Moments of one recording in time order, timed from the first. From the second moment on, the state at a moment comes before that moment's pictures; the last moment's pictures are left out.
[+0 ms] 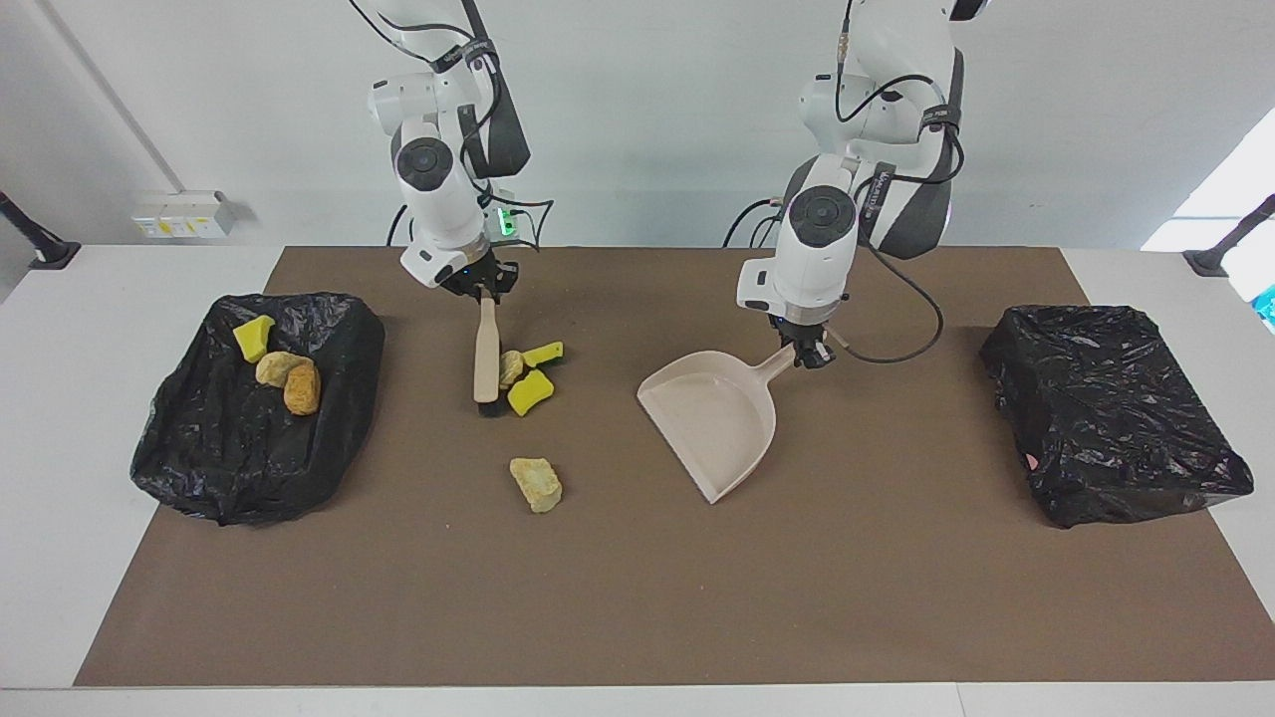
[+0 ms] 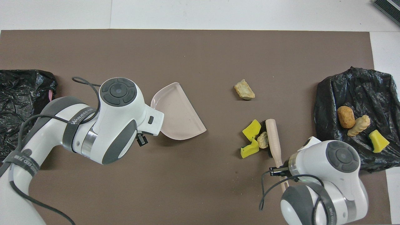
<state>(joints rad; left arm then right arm) -0.34 0.14 -0.14 -1.95 0.09 1.88 0.63 0.24 -0.26 0.06 -2.54 0.10 2.08 0.26</state>
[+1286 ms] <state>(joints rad) -0.34 0.11 -0.14 -2.01 0.10 1.94 0.73 0.51 -0.03 0.06 -2.28 0.29 2.20 0.81</state>
